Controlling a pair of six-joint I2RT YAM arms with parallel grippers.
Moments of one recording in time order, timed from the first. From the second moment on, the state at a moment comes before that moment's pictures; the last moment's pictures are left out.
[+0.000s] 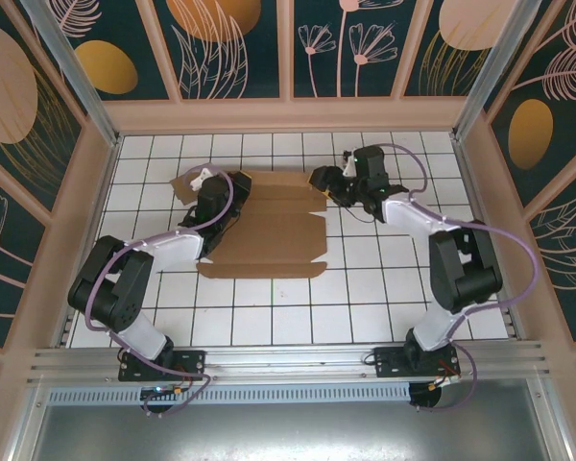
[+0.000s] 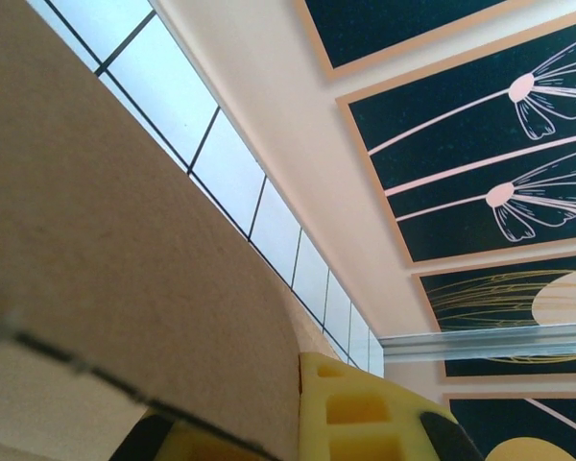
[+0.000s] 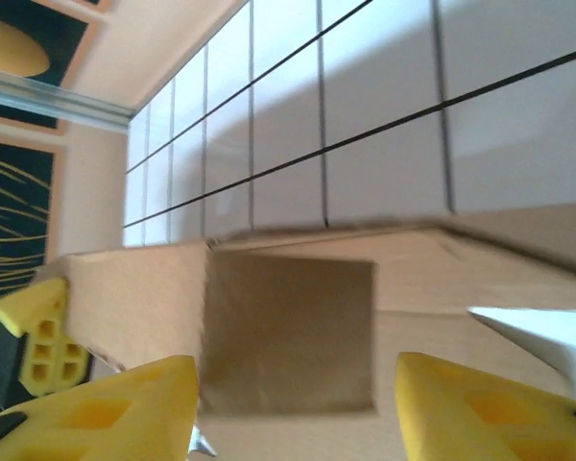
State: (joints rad) left arm -0.46 1.63 0.82 0.53 -0.12 -1.25; right arm 0.36 1.62 1.04 -0.04 -0.40 0.79
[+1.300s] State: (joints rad) left arm -0.45 1.66 0.87 0.50 -0.12 -1.28; right arm 0.41 2.00 1.13 0.07 -0.22 0.57
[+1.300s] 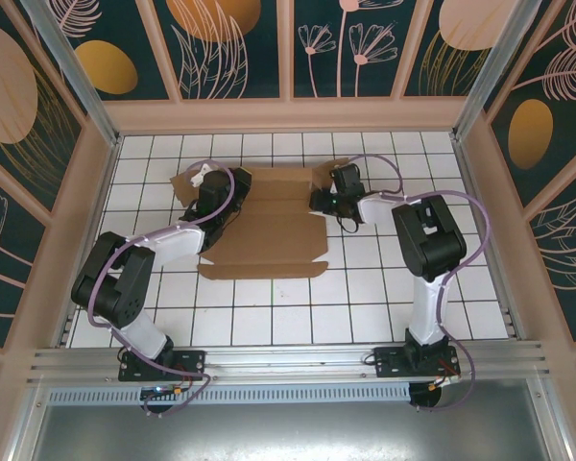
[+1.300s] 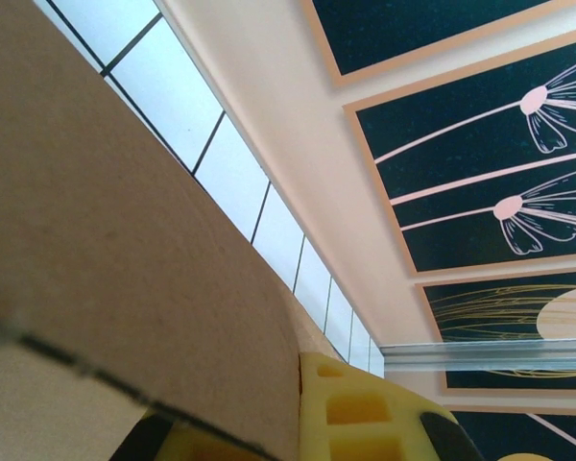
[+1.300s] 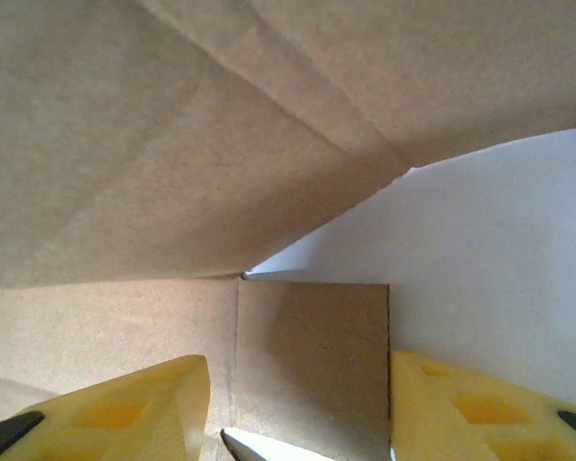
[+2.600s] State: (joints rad) left arm -0.44 1.66 0.86 0.51 -0.14 -1.30; right arm 0.49 2.10 1.07 0.53 -0.46 0.97
